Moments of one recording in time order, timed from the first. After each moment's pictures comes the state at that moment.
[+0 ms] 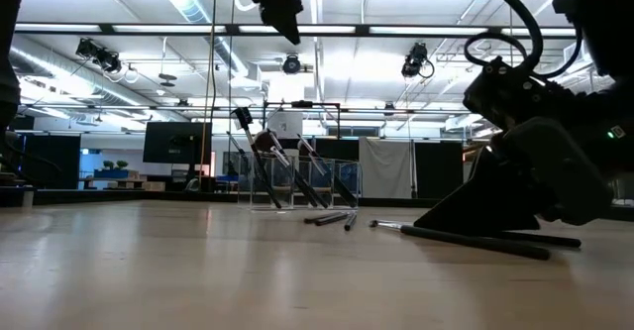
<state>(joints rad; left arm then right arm) -0.03 1.65 1.60 -0.90 -0.94 0.18 0.55 2.00 0.61 0.55 0.75 0.61</state>
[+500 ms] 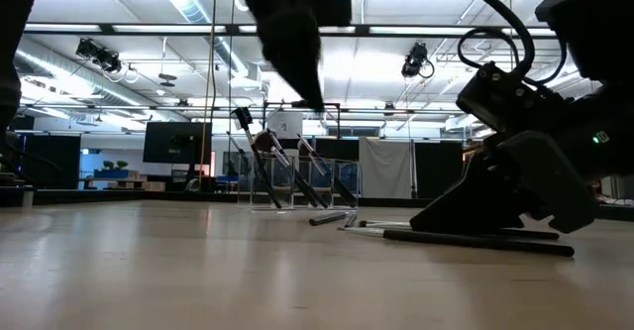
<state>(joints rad) -0.06 1.80 1.42 -0.69 -0.23 0.01 0.51 2.00 0.59 0.61 0.72 0.48</state>
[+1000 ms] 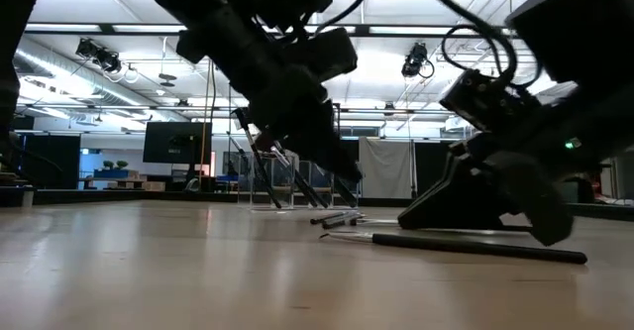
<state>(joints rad) -0.17 1.89 1.04 0.10 -0.16 0.00 0.44 1.95 0.58 0.65 0.66 0.24</state>
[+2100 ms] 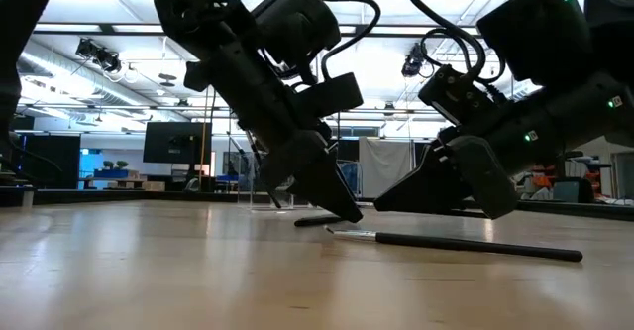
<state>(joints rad) -0.15 1.99 1.04 0.16 -0.25 0.06 0.37 1.95 0.59 0.80 0.59 0.16</state>
